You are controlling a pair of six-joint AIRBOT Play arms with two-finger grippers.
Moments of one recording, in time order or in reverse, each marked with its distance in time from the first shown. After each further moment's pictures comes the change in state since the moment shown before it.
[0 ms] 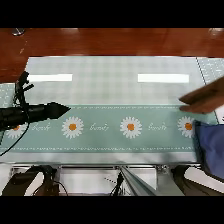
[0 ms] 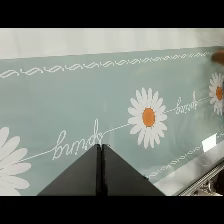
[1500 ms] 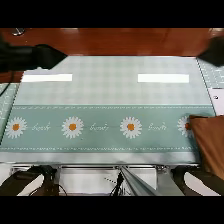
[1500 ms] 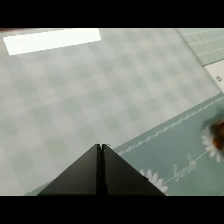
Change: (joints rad) left arm -0.216 -0.299 0.654 0.188 0.081 -0.084; right arm 0.636 0.103 -0.326 -0.139 -0.483 -0.032
